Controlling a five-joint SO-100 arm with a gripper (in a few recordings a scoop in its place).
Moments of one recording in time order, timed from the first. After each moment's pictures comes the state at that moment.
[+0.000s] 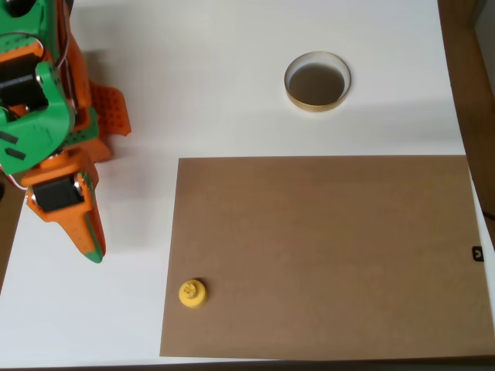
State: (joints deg) arm 27.2 186.2 169.6 60.2 -1.2
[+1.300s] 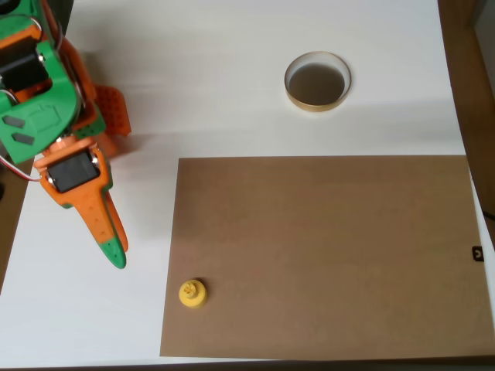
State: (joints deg) arm 17.2 182.9 161.9 55.3 -5.8
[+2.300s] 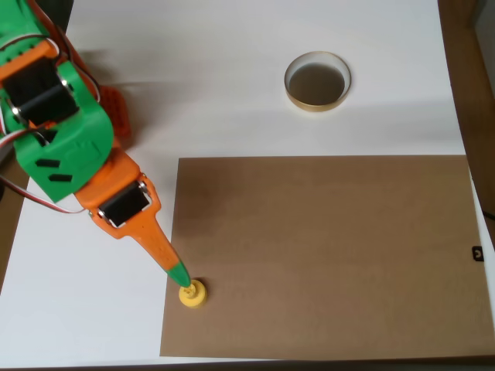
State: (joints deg) arm 9.3 132.4 132.3 62.1 -7.7
